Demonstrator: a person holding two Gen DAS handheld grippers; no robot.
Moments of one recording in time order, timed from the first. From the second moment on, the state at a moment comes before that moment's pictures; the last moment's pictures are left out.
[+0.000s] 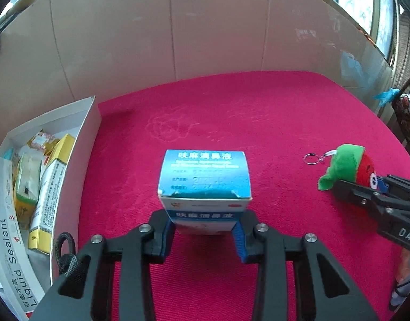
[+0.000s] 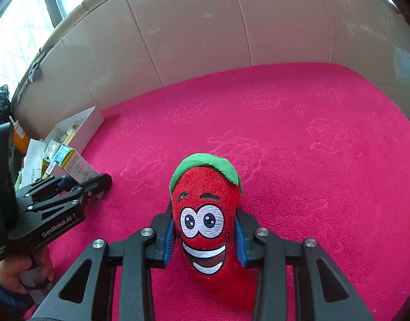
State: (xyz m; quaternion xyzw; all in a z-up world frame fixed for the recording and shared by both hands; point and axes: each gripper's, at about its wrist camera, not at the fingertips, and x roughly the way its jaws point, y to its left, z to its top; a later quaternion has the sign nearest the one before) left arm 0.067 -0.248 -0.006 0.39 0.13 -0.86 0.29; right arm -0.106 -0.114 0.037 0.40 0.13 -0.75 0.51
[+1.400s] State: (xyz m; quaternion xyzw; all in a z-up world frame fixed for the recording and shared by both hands) left arm 0.139 -0.169 0.071 0.26 0.08 -0.91 0.30; right arm -0.038 -0.056 0.112 0.31 0.06 -0.86 0.40
